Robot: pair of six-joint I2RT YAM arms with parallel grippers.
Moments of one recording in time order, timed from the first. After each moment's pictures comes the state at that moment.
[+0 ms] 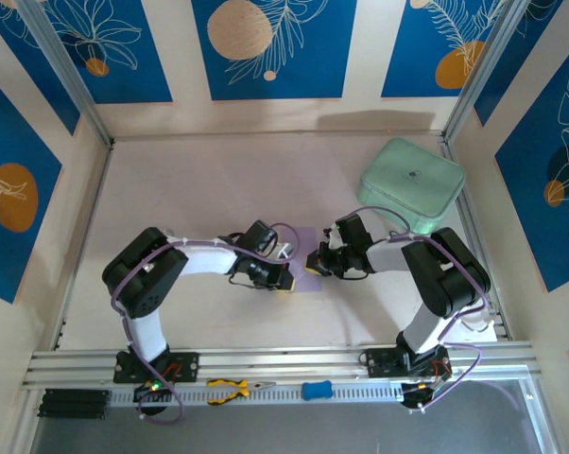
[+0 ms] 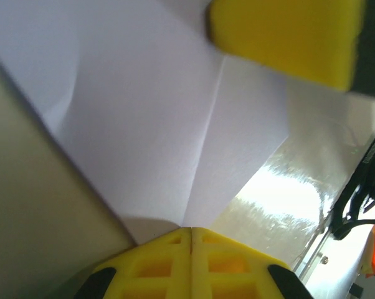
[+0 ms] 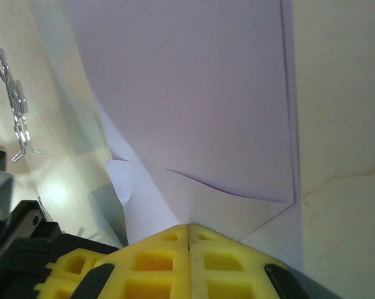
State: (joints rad) left arm -0.76 1.81 0.88 -0.18 0.63 -0.59; right arm 0.43 1.67 0.61 0.08 -0.63 0.84
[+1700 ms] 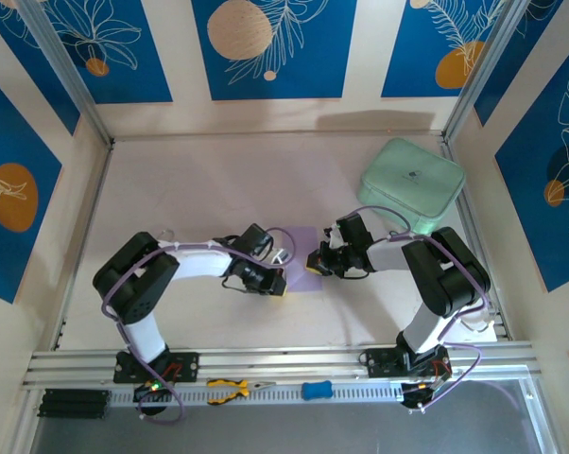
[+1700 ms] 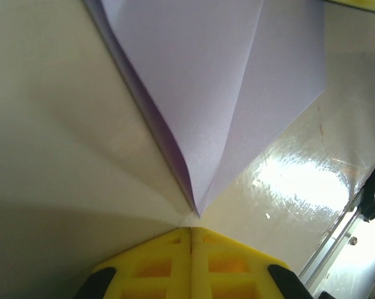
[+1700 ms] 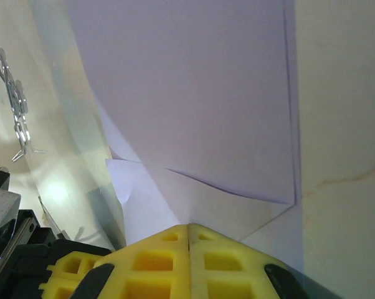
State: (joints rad) left arm -0.76 1.74 0.85 -0.28 0.58 -0.53; right arm 0.42 1.68 0.62 0.07 -0.64 0.82
